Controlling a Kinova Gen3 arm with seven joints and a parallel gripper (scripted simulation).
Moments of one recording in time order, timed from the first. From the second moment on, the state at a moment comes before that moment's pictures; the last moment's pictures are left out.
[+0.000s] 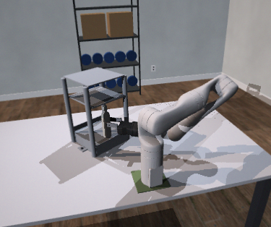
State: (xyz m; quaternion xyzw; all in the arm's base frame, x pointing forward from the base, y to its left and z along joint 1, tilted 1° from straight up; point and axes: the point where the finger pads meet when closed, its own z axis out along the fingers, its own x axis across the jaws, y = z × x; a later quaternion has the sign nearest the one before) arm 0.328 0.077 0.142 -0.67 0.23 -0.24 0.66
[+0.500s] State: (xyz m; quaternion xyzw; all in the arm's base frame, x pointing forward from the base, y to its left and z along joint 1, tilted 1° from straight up) arm 0.320 0.066 0.142 -0.67 0.23 -0.24 0.66
